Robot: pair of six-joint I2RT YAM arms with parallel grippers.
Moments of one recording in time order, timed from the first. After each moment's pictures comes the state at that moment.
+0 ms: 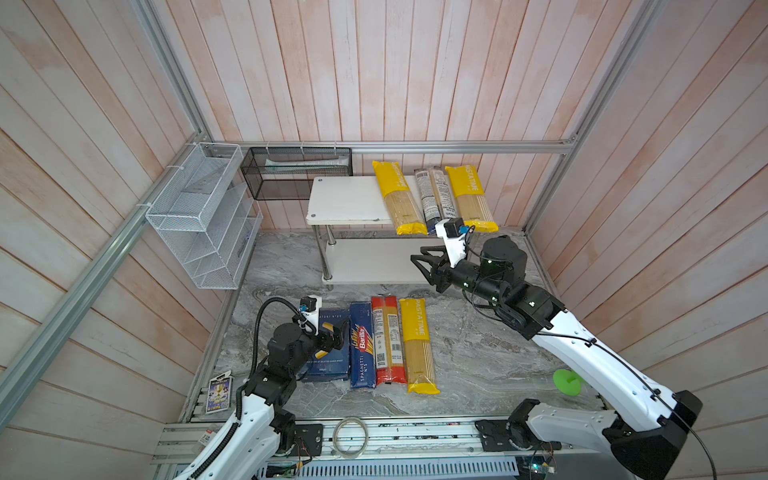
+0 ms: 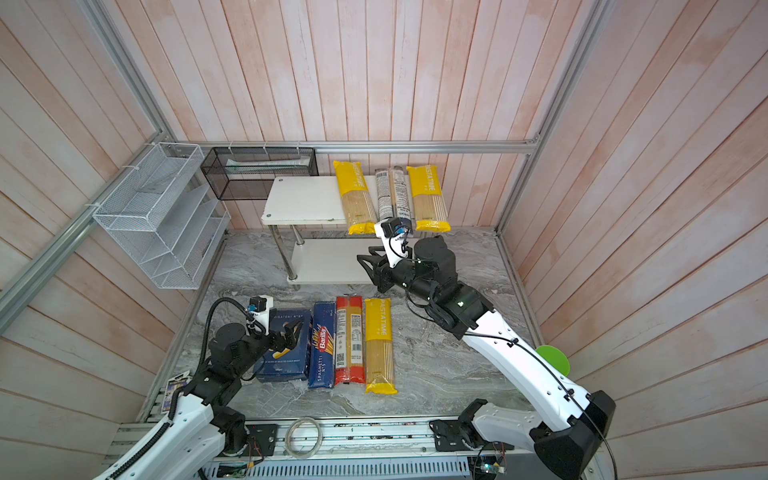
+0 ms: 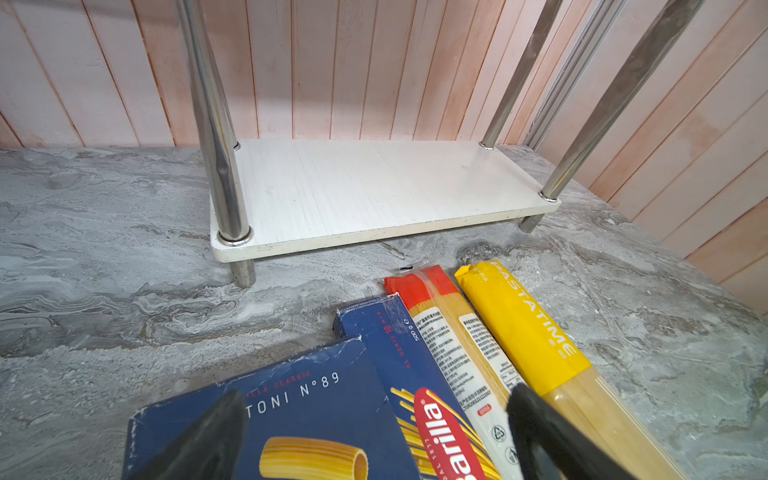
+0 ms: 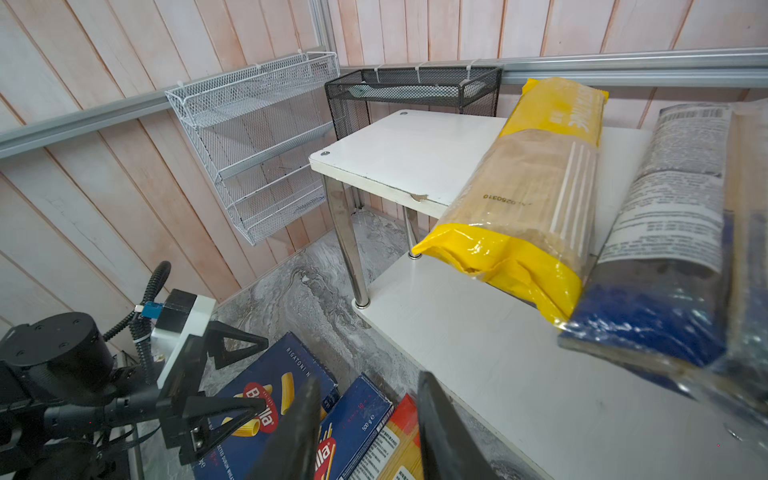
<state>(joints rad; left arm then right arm) -0.35 0.66 0.29 0.09 0.13 -0.15 0.70 1.19 1.25 -0.22 -0.22 0.13</state>
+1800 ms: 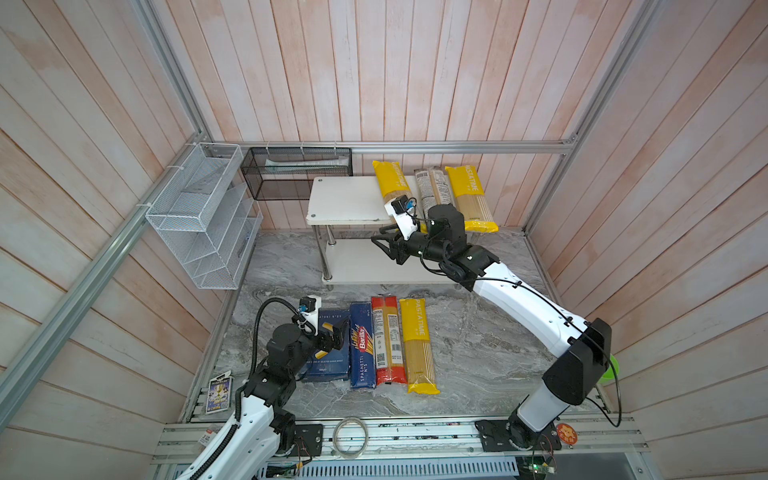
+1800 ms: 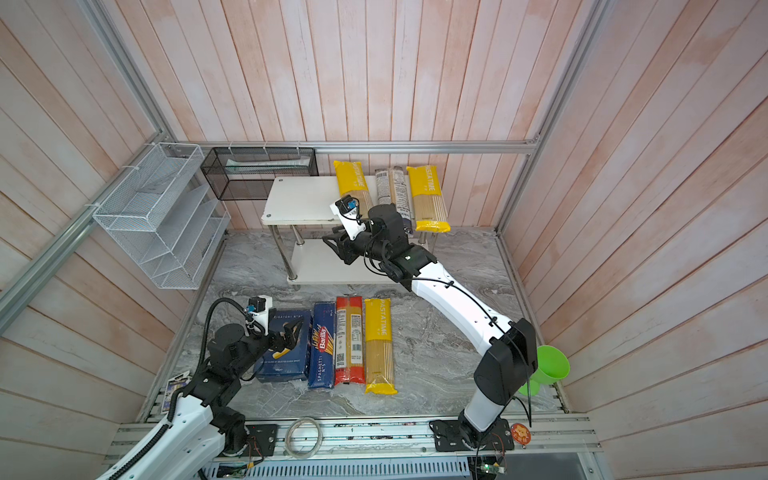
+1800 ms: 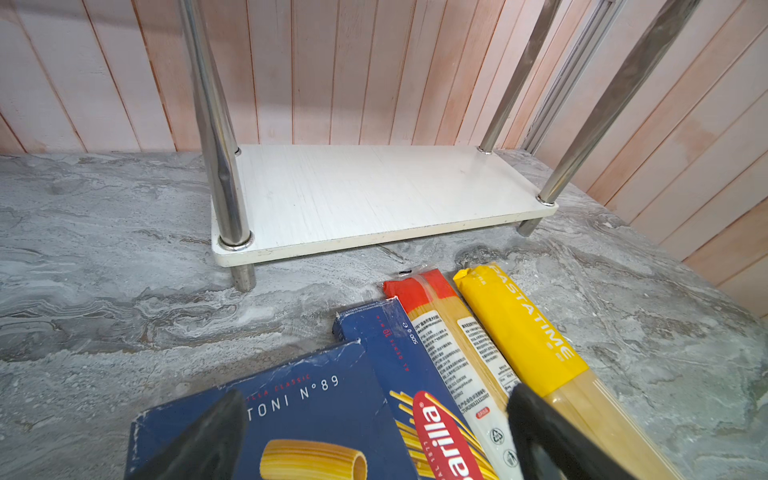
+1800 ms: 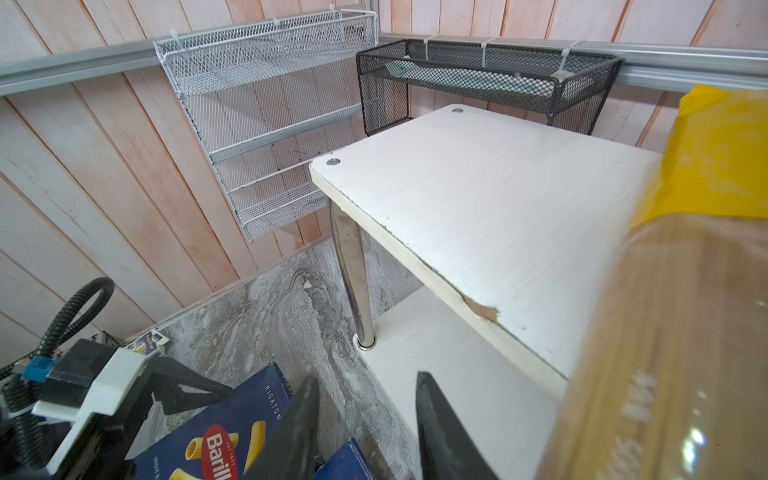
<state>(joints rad) -0.35 0.65 0.29 0.09 0.13 -0.15 0.70 1.69 1.66 -0.20 -0.36 0.02</state>
